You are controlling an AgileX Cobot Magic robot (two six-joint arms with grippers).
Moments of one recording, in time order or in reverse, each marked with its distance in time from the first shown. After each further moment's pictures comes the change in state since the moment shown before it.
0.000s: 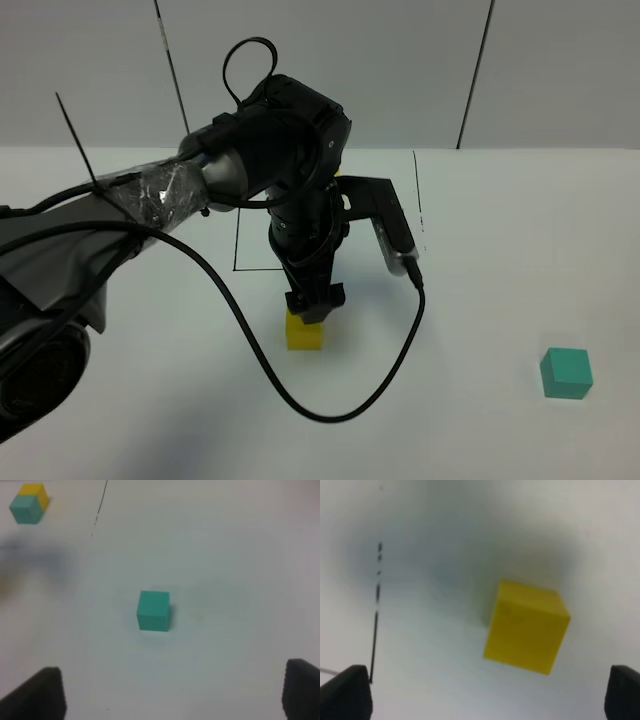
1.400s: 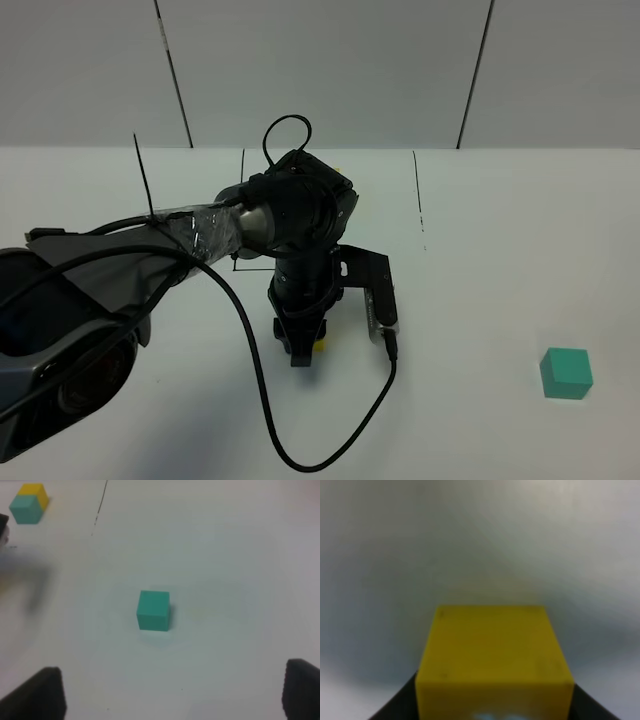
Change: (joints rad) left arm -0.014 0.139 0.104 0.013 -0.092 0.200; right arm 0.000 0.000 0.000 0.000 0.000 0.000
